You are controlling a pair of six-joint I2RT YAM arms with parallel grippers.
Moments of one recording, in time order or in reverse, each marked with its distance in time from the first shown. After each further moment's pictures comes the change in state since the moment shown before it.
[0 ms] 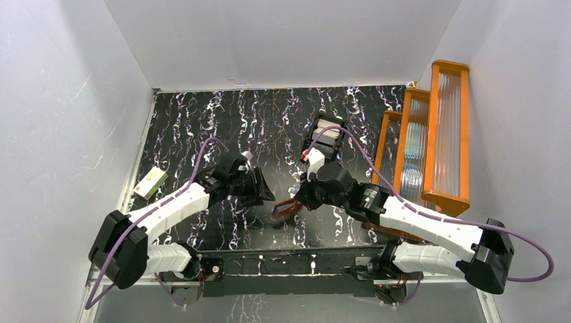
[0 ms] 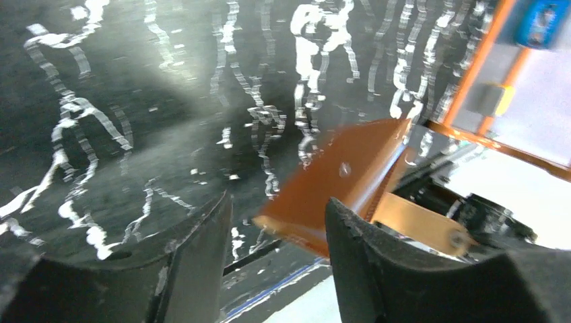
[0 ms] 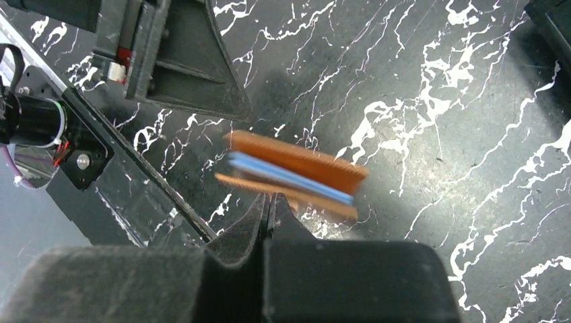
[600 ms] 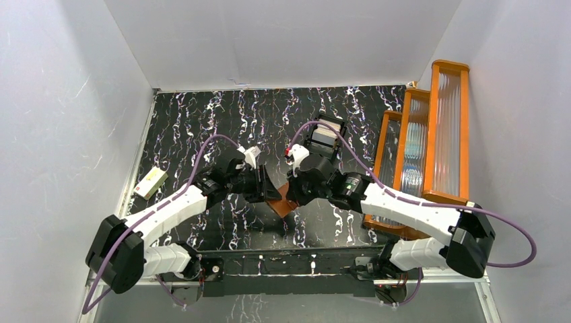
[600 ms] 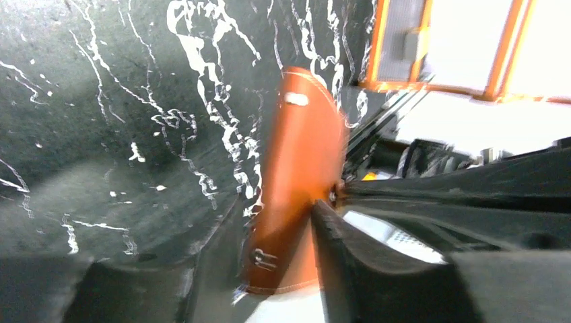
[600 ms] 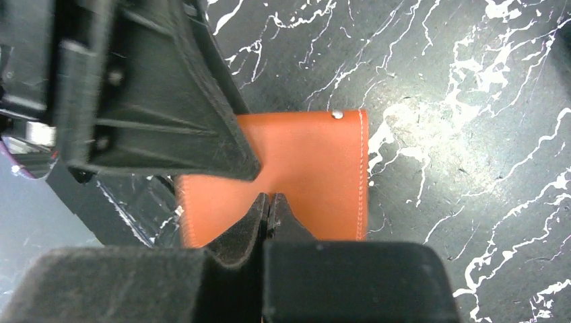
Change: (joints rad) left arm -0.003 -0.047 -0.011 0.119 0.139 0.061; right arm -0.002 0.202 0.149 -0.063 -0.056 -0.009
